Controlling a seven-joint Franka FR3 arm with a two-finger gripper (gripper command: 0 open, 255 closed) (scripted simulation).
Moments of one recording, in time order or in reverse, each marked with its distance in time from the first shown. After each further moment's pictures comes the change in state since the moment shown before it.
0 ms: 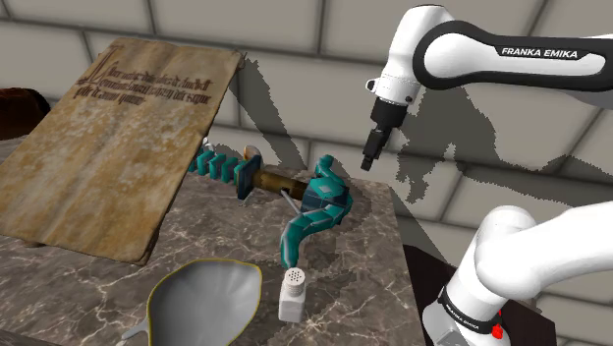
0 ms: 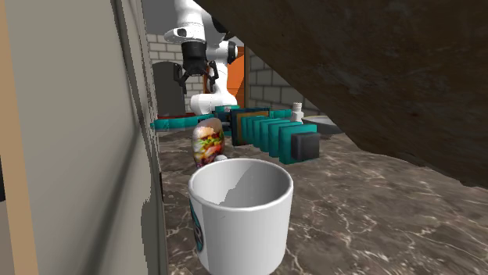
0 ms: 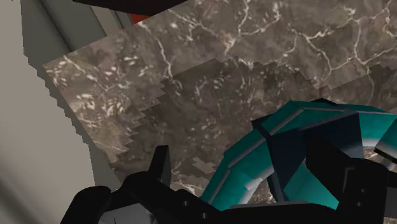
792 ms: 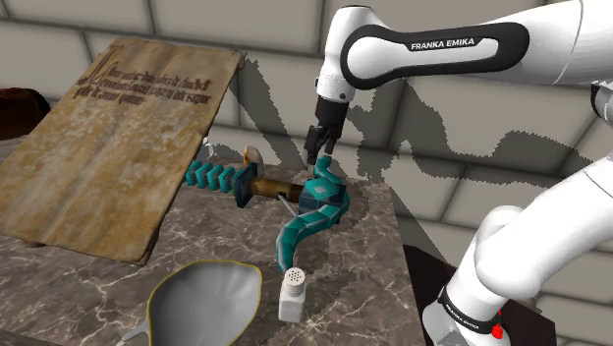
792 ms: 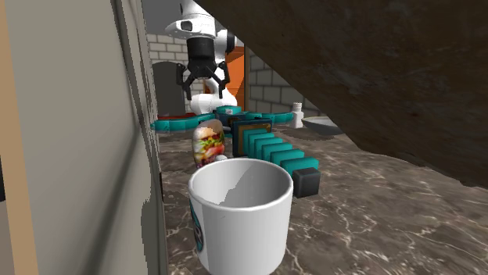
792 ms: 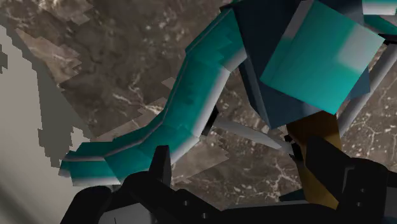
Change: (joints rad) arm -0.003 0.388 0.127 0.262 -0.001 0.134 0.176
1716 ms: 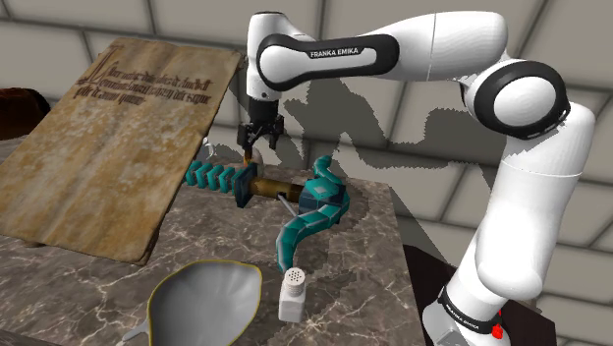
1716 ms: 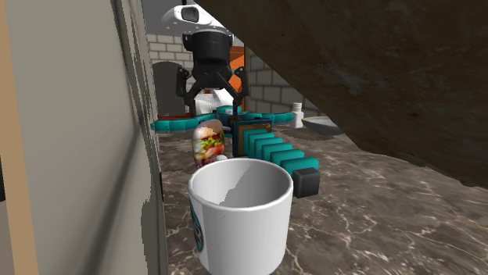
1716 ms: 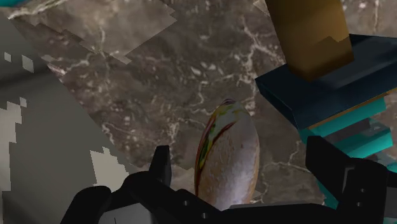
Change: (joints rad) arm 0.034 0.563 0.093 0.565 -0.158 -0.022 0.256
